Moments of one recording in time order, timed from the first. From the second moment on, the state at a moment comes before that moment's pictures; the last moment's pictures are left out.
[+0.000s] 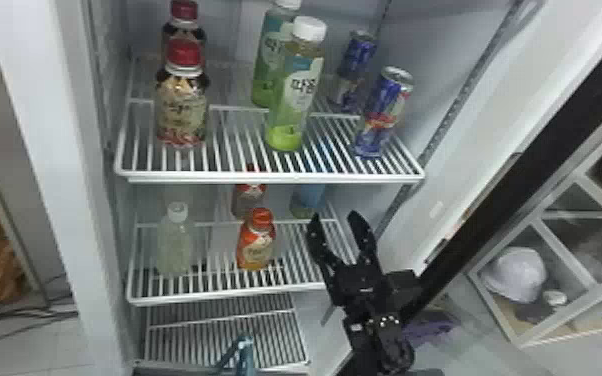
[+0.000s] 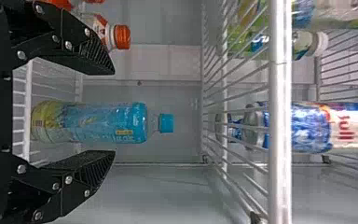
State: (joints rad) left arm 0.52 0.14 -0.11 -2.09 1.19 1.12 -0.19; right arm 0.16 -0.13 -0.03 -1.34 -0.13 -0.55 0.10
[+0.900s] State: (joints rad) left arm 0.51 0.14 -0.12 -2.09 1.19 1.12 -0.18; right arm -0.06 -0.15 0.04 -1.09 -0.11 -0.55 0.00
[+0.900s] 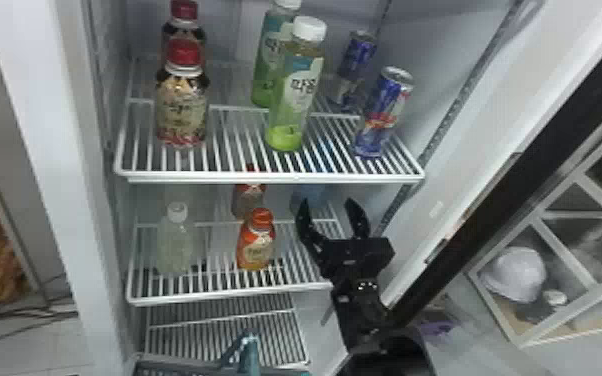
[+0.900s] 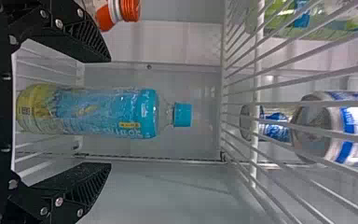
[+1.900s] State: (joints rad) left arm 0.50 0.15 -0.13 -2.08 1.20 1.11 -0.18; right arm -0.26 -0.18 0.09 -0.91 -0.12 -0.47 -0.03
